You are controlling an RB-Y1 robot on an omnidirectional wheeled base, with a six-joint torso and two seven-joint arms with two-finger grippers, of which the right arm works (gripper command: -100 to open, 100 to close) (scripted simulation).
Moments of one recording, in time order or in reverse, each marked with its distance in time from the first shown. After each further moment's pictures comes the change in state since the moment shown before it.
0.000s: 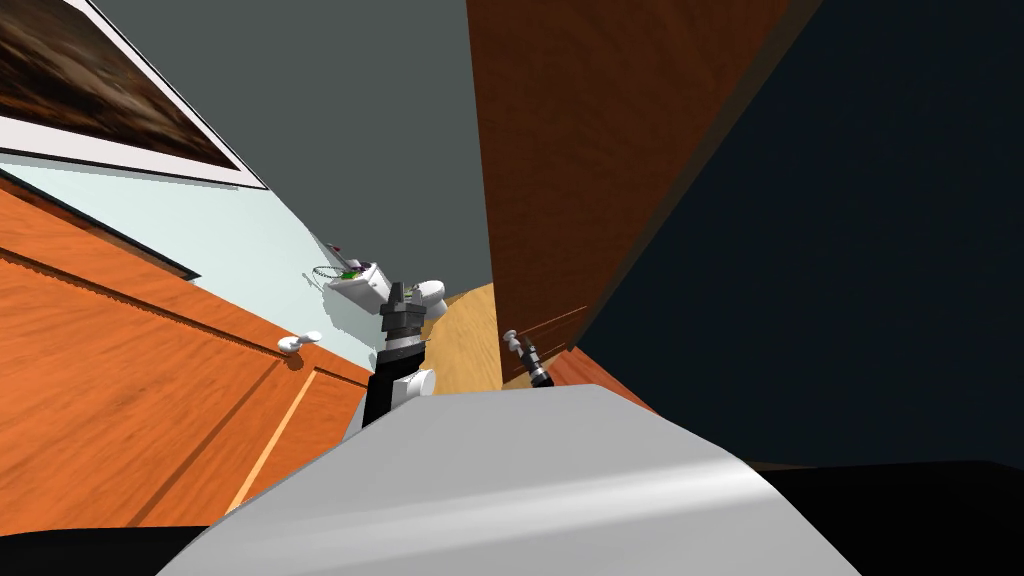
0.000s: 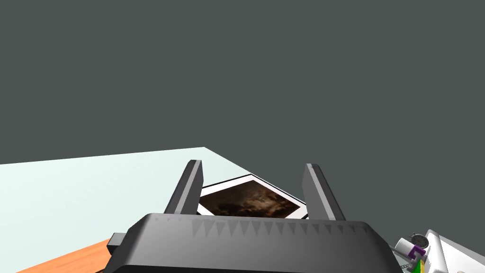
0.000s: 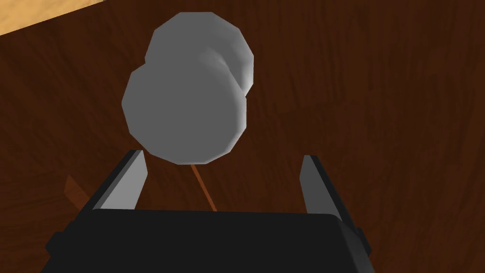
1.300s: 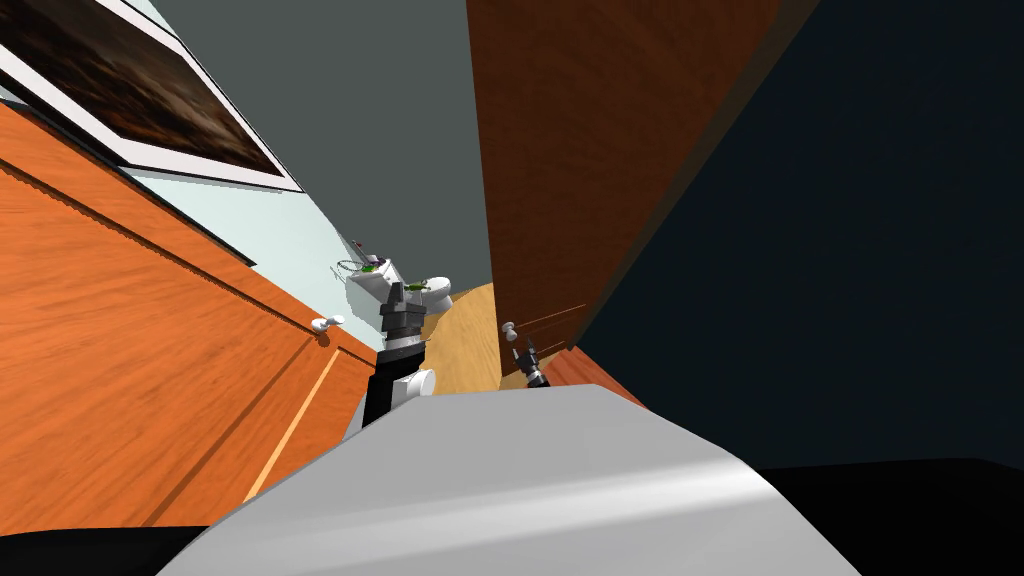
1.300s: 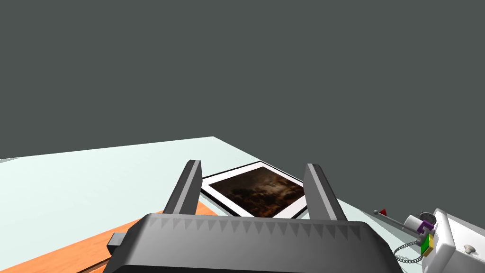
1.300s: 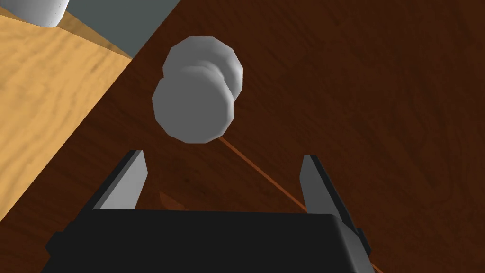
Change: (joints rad) arm 0.018 -0.001 0.100 -0.024 -0.199 -0.008 -0.327
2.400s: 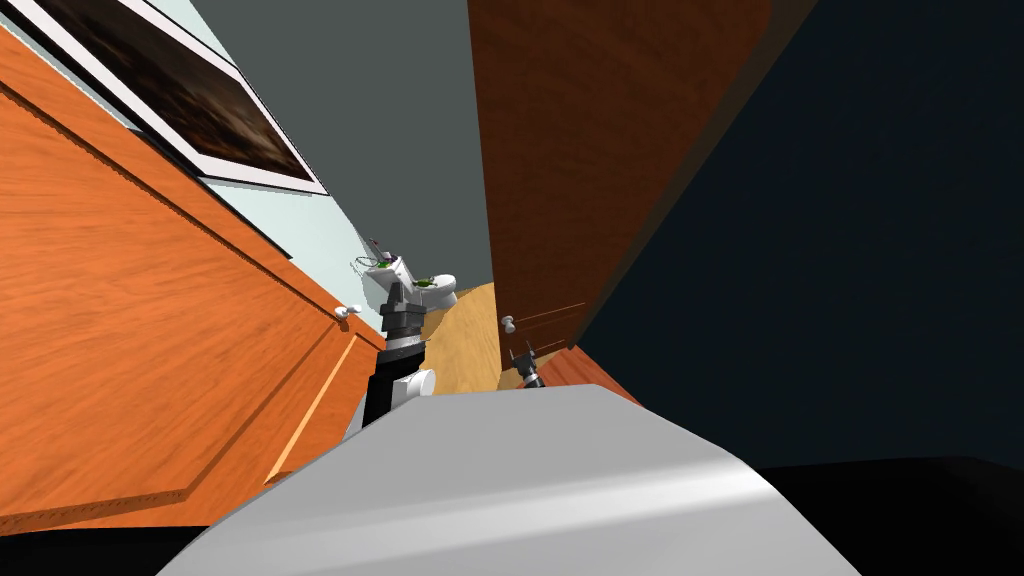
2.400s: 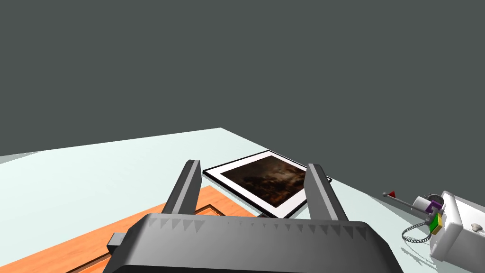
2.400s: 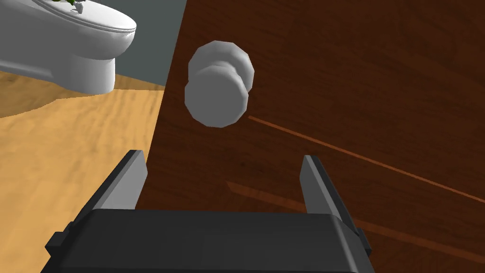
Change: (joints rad) arm 0.015 0.006 0.083 -0.021 -0.164 -0.006 -0.280
